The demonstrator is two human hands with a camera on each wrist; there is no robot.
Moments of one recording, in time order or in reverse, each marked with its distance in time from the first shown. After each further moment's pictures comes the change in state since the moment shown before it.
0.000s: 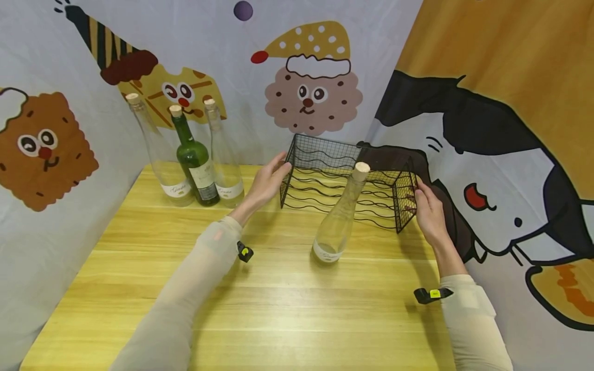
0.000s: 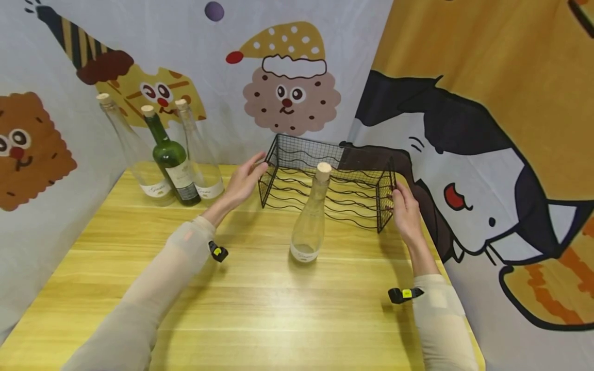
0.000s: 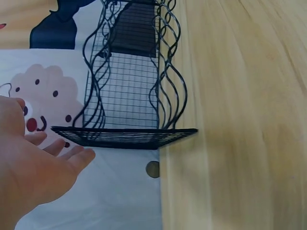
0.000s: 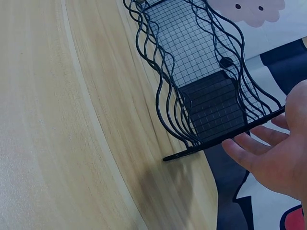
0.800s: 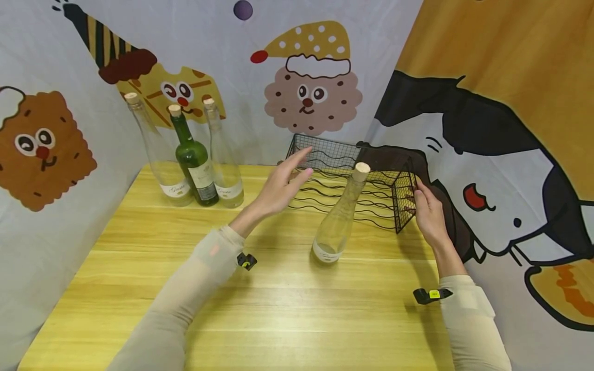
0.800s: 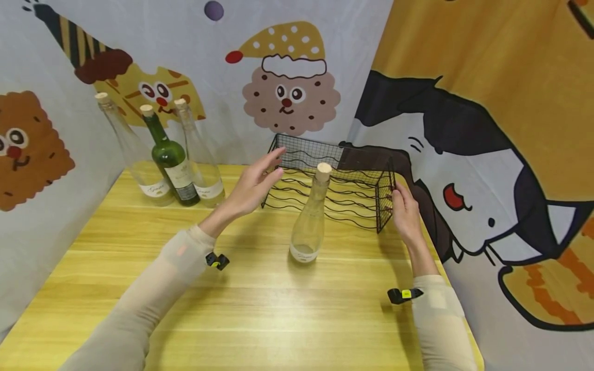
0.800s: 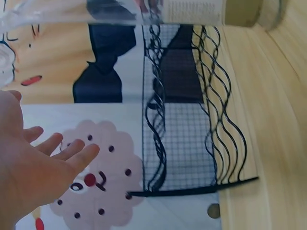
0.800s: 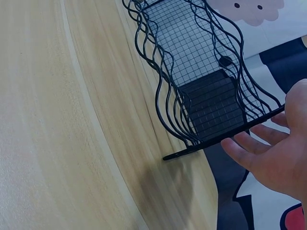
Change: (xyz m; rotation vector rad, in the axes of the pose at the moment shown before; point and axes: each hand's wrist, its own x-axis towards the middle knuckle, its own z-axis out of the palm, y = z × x) left_hand -0.033 0.066 0.019 0.103 -0.088 0.323; right_hand 0.000 0.001 0.000 -0.019 0.012 0.008
